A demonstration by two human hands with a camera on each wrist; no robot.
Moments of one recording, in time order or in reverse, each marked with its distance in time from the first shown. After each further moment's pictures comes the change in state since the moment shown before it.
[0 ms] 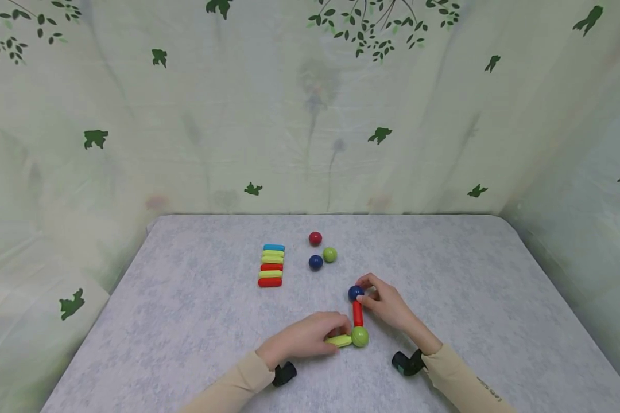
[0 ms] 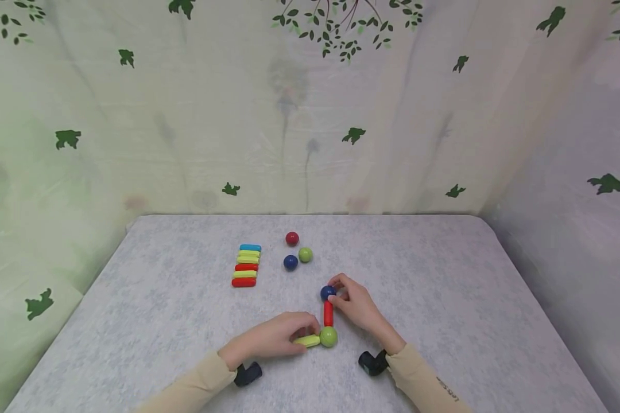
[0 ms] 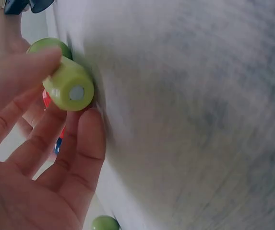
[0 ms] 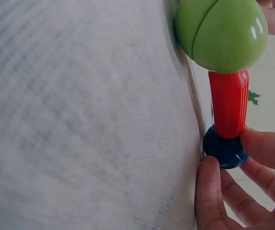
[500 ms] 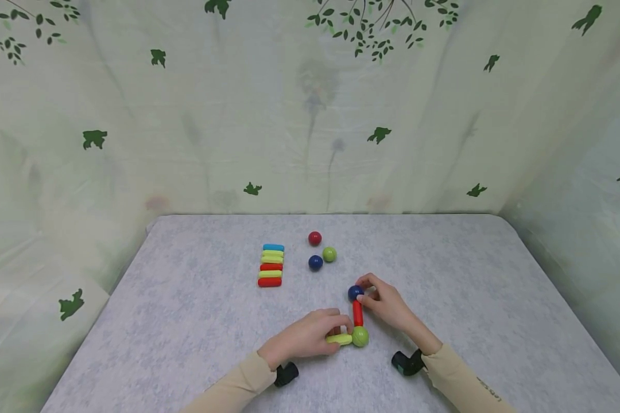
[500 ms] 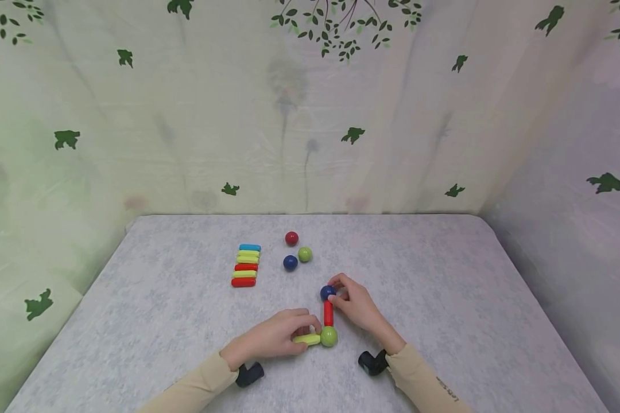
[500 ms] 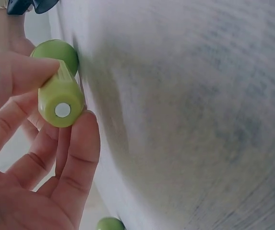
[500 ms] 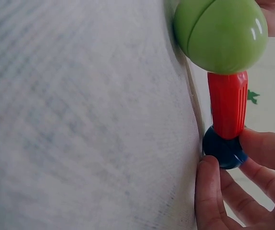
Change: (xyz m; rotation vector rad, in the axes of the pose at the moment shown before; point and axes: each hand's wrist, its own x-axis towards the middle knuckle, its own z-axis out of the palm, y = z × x) left_hand 0.001 0.007 0.000 0.075 0.040 -0.041; right_hand -0.001 0.002 0.001 0.001 0.010 0.001
